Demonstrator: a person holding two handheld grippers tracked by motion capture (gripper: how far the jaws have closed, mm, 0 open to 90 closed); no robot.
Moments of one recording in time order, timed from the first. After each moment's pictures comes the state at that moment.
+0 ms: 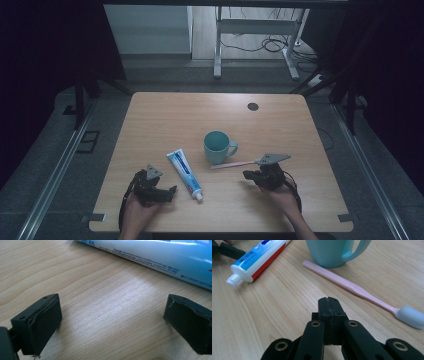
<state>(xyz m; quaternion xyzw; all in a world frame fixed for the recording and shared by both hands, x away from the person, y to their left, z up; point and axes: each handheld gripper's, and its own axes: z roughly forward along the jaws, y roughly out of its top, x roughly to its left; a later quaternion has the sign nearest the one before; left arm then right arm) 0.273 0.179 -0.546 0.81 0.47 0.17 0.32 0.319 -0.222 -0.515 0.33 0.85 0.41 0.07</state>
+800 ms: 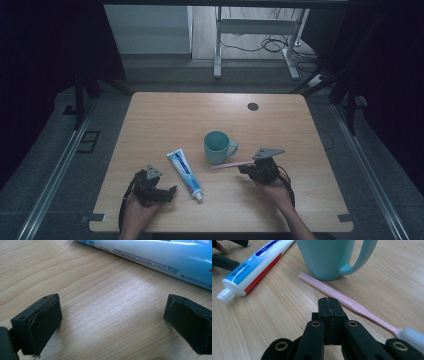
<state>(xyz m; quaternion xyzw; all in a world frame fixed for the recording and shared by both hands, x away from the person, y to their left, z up) 0.273 0.179 -0.546 0.81 0.47 0.17 0.32 0.335 -0.207 -0.514 0.33 0.84 0.42 0.08</state>
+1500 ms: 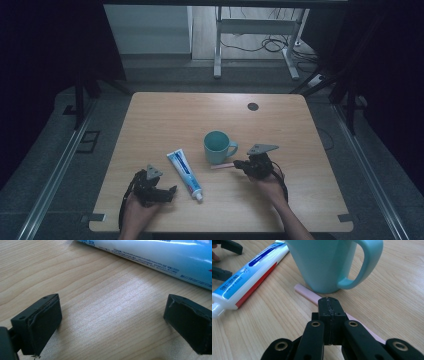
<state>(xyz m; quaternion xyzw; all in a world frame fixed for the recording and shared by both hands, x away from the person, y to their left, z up) 0.273 0.179 -0.546 0.81 0.47 0.17 0.32 0.350 -0.191 -0.515 0.33 0.84 0.43 0.09</state>
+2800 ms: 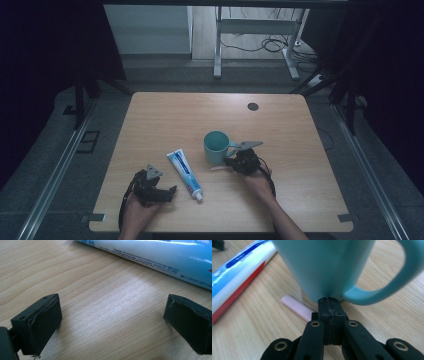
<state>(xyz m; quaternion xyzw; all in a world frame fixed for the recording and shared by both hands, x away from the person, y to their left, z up) 0.273 0.179 -0.546 0.81 0.47 0.17 0.32 0.373 -0.159 -0.534 0.34 0.85 0.40 0.08</state>
